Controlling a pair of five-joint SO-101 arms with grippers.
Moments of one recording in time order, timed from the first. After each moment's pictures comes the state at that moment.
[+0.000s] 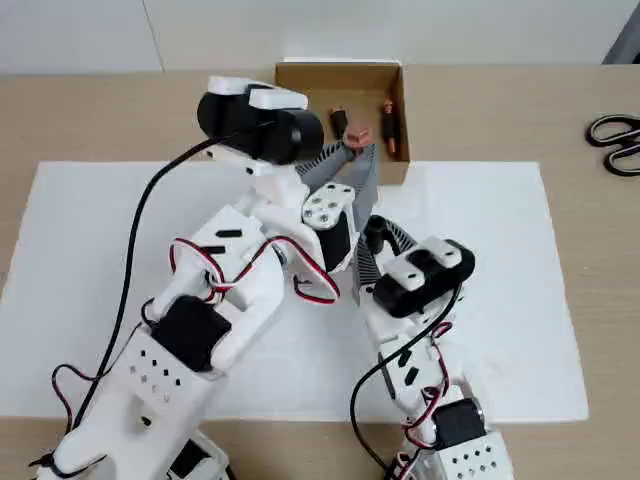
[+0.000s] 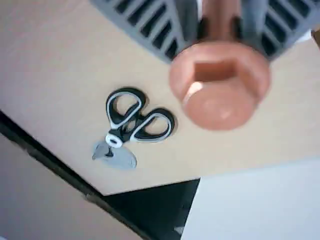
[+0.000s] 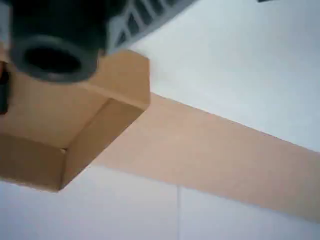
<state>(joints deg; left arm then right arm) 33.2 -41.6 29.1 34.2 22.4 -20.8 -96.5 96.5 11.4 0.4</state>
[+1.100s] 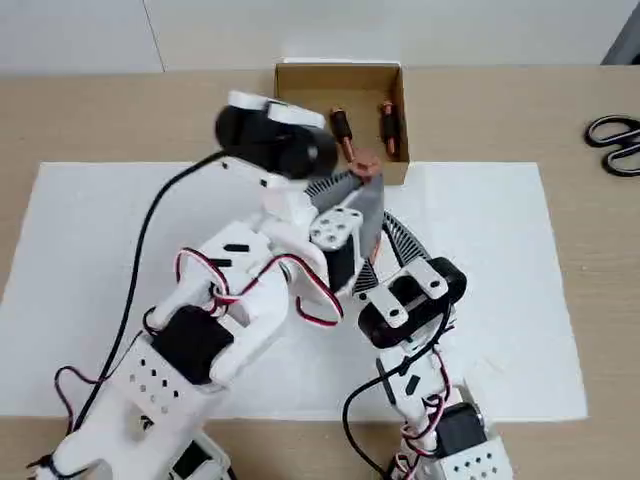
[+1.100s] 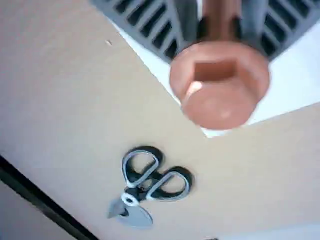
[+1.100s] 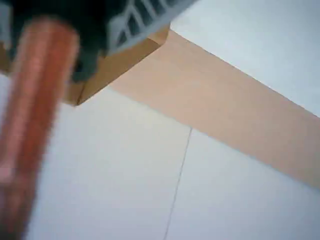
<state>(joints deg) 37.0 -43.0 29.2 40.8 23.4 -23.3 -102.7 96.2 9.0 8.9</state>
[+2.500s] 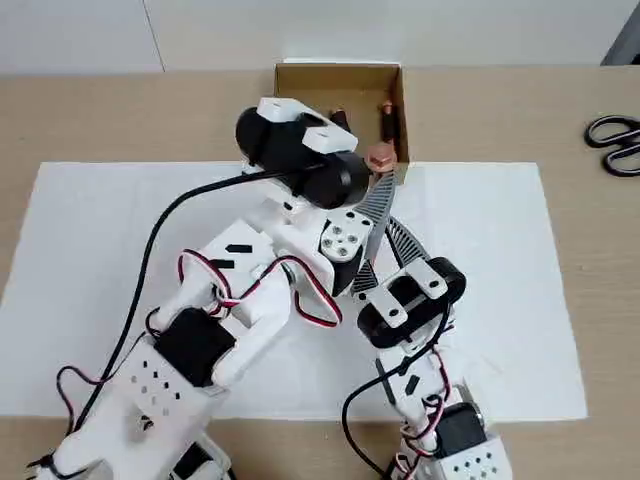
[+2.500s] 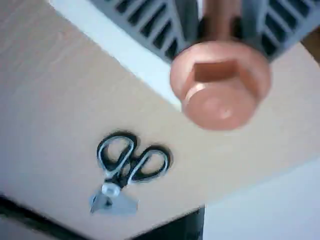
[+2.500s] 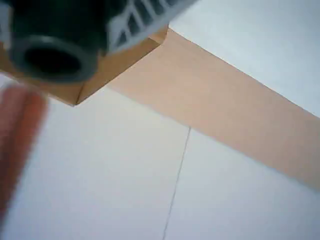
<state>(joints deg) 37.5 -43.1 30.5 36.4 9.7 -23.5 -102.7 96.2 9.0 8.9</state>
